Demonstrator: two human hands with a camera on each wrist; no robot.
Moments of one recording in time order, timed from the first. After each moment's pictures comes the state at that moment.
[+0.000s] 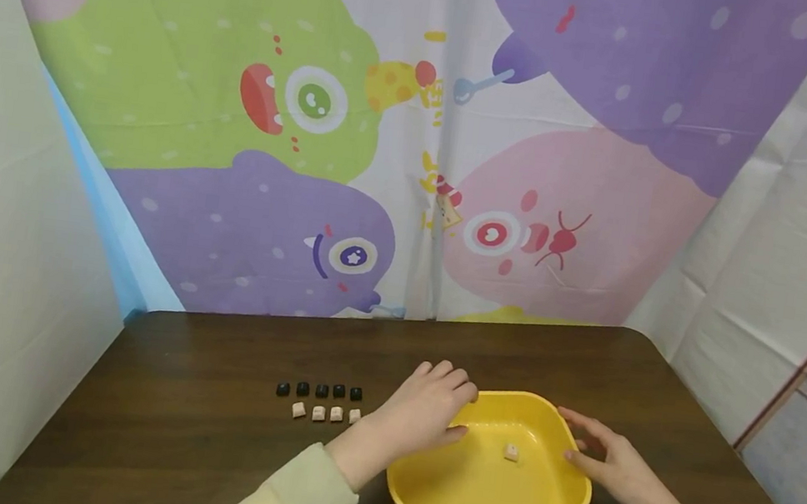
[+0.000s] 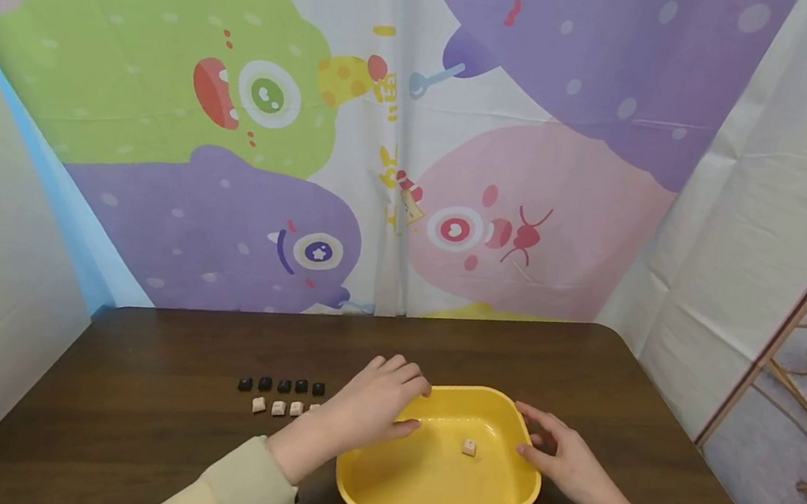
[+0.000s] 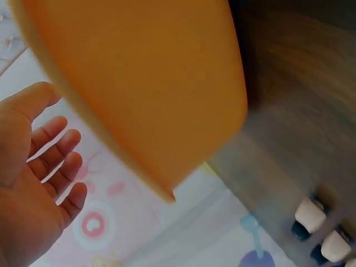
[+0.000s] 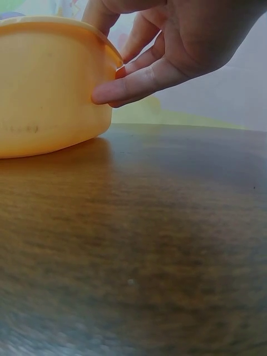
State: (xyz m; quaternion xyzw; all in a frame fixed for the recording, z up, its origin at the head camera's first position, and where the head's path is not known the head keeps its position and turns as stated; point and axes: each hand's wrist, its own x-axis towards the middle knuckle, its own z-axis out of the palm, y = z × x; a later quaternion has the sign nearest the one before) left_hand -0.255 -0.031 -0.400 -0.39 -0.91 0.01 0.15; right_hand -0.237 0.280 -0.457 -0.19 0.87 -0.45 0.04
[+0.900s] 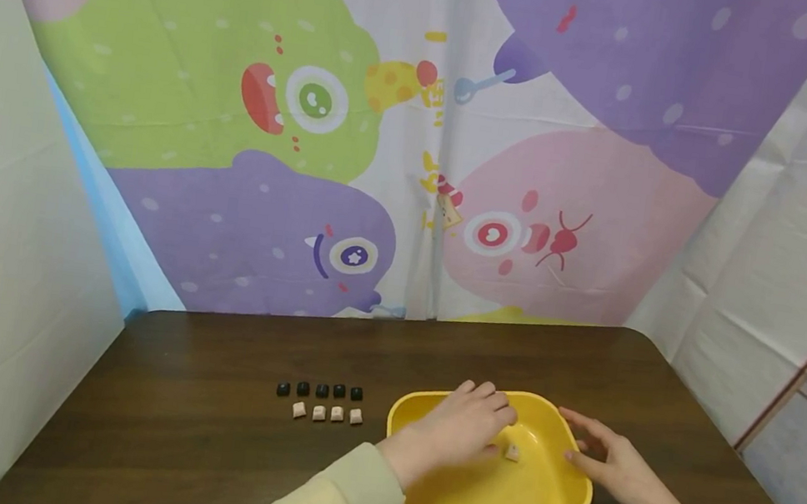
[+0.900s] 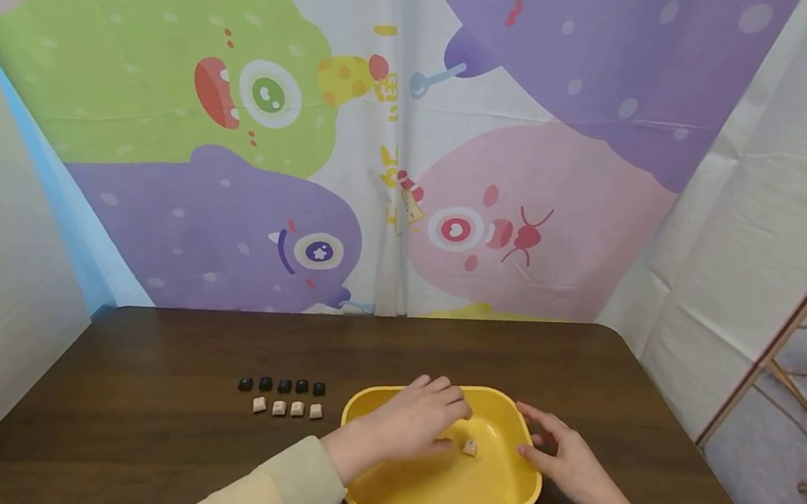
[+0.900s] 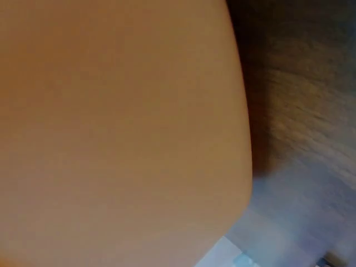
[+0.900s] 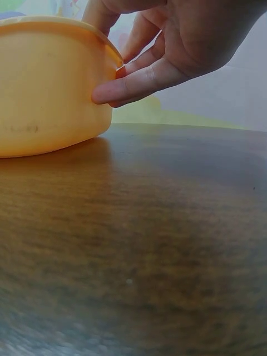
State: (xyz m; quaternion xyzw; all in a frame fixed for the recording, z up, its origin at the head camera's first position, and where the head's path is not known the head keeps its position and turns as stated) left_hand -0.267 0.017 -0.430 -0.44 -0.89 0.05 0.11; right_hand -0.237 0.280 -0.458 -0.20 0.87 -0.45 0.04
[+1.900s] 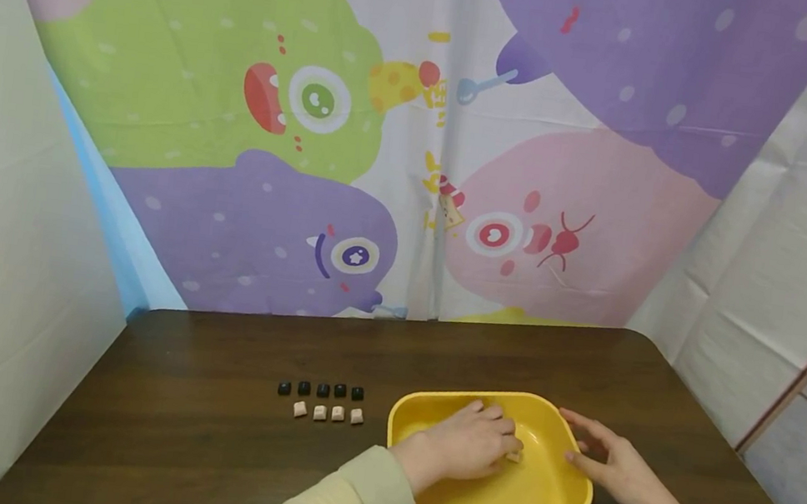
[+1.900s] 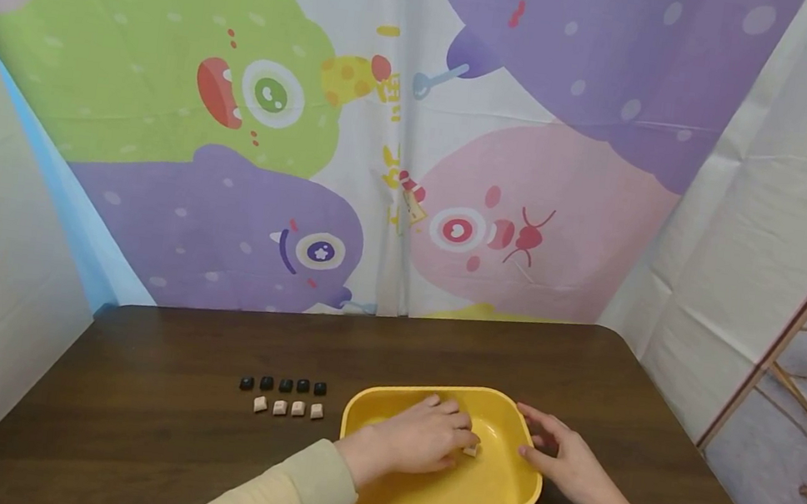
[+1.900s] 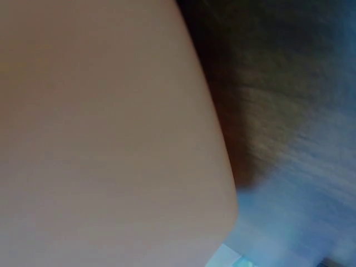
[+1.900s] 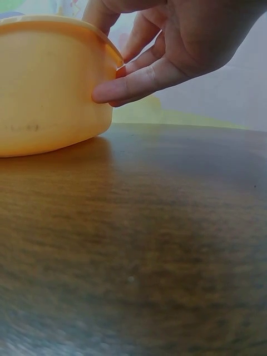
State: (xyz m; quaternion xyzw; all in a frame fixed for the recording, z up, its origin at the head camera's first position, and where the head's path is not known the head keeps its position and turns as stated) left_hand -0.266 0.028 -0.450 -0.47 -0.87 0.09 0.05; right_hand -0.238 0.279 -0.460 -0.21 0.86 -0.46 0.03
